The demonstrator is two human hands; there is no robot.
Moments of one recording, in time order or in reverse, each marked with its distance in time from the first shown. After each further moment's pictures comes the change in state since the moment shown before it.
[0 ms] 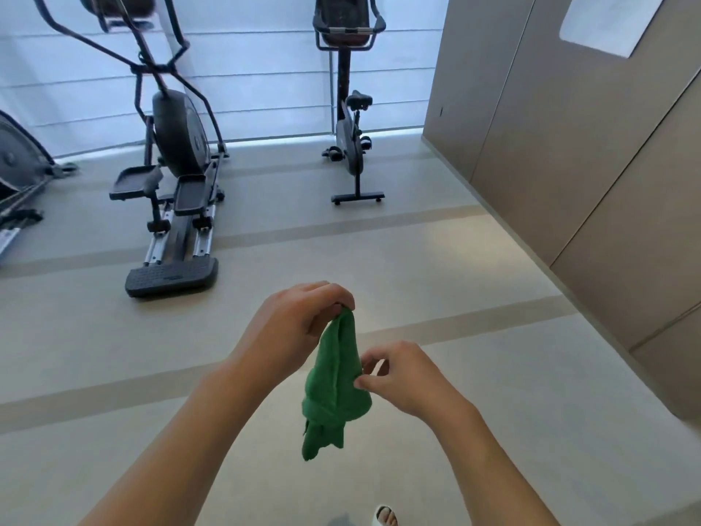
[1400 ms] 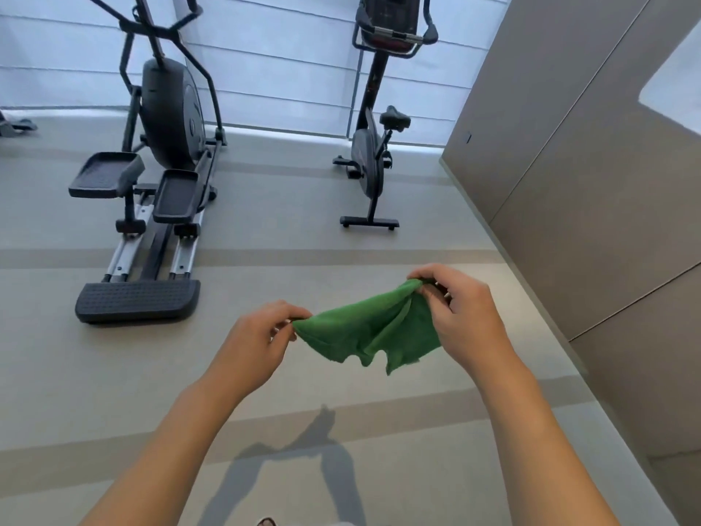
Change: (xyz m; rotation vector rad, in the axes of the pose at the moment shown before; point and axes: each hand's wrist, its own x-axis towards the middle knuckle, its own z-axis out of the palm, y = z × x) left_hand 0.214 -0.435 -0.056 -0.265 0.042 -0.401; right_hand 0.439 -0.177 -0.124 -0.099 0.468 -0.314
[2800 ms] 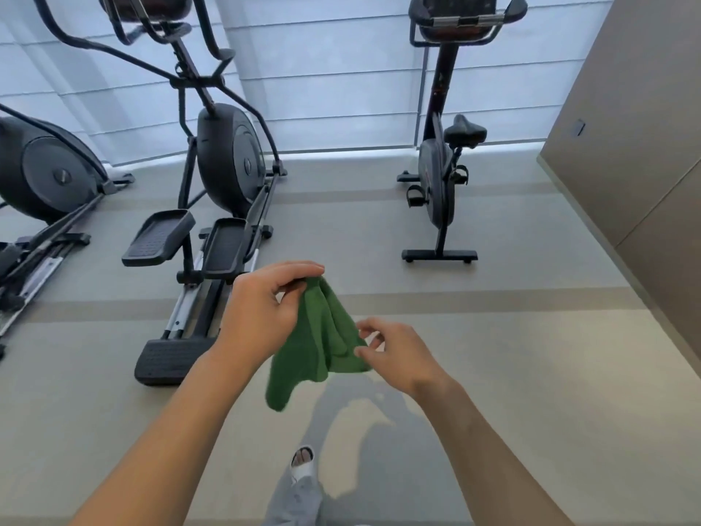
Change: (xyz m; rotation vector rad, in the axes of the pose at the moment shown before) left_hand 0.448 -0.006 0.006 0.133 0.349 0.029; right_hand 0.401 0.213 0.156 0.196 -0.556 0.174
